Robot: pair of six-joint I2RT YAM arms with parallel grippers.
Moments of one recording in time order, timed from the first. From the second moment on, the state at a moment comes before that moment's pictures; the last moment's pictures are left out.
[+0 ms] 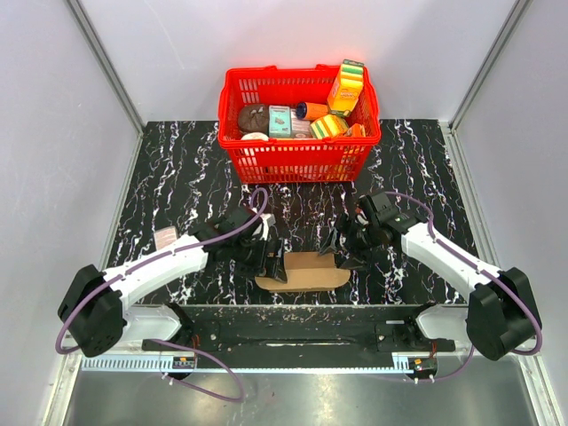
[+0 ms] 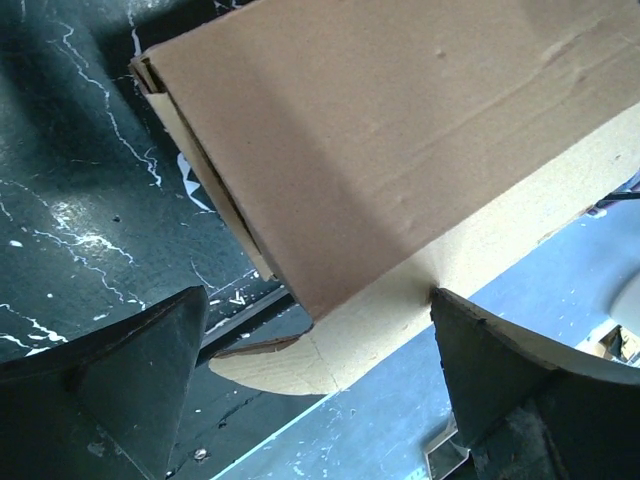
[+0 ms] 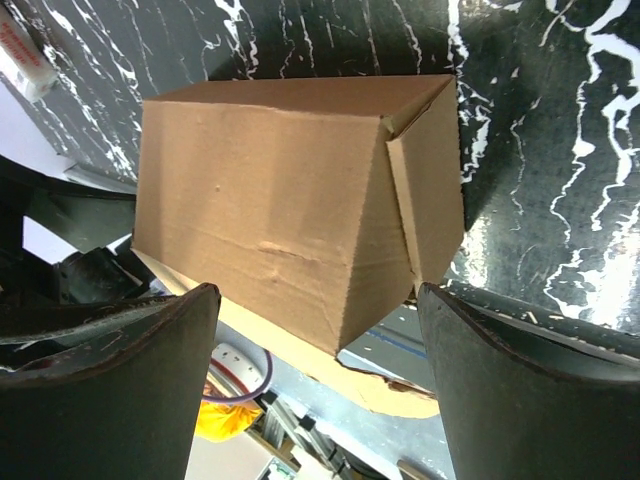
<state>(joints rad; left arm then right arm) -0.78 1.24 0.80 -0.63 0.33 -0.64 0.49 1.26 0.81 -0.62 -0.46 0.89</state>
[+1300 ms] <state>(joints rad) -0.75 1.05 0.63 -0.44 0.07 -0.73 0.49 1.27 0.69 -0.49 -0.40 0.78</state>
